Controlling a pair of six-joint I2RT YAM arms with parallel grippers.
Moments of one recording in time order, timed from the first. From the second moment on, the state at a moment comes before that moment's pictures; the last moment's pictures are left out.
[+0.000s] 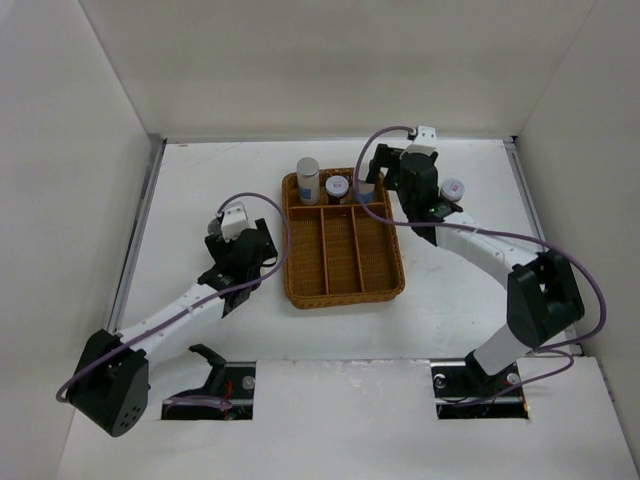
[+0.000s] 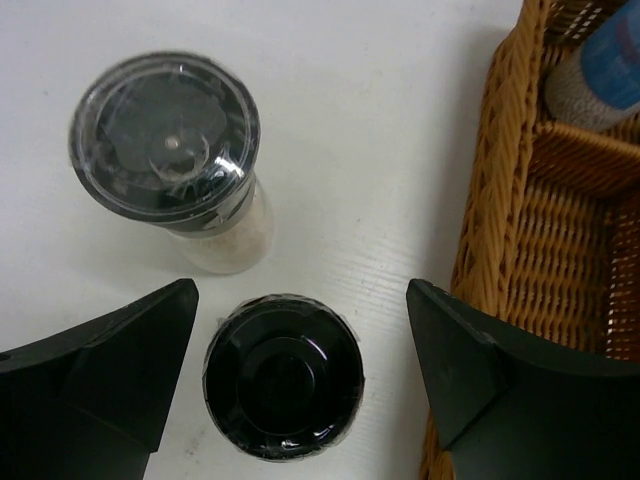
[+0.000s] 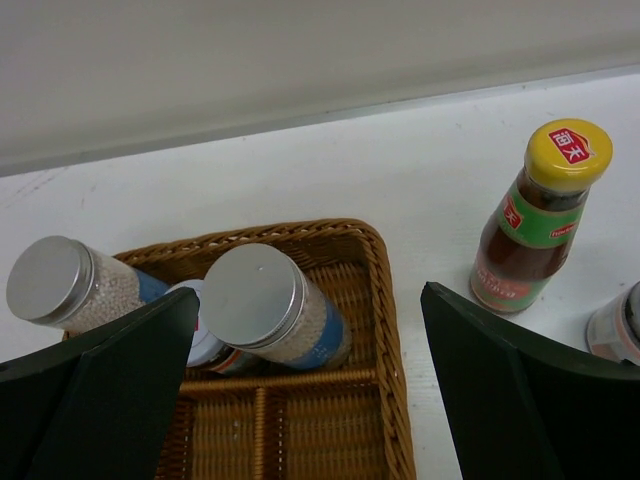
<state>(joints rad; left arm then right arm) -0.56 1.07 0.54 -0.05 -0.73 -0.54 0.49 1.58 1.13 0.25 0.41 0.33</state>
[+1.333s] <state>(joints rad) -0.65 1.58 0.94 0.24 -0.57 -0.43 0.32 1.47 1.02 0.27 0.36 0.40</state>
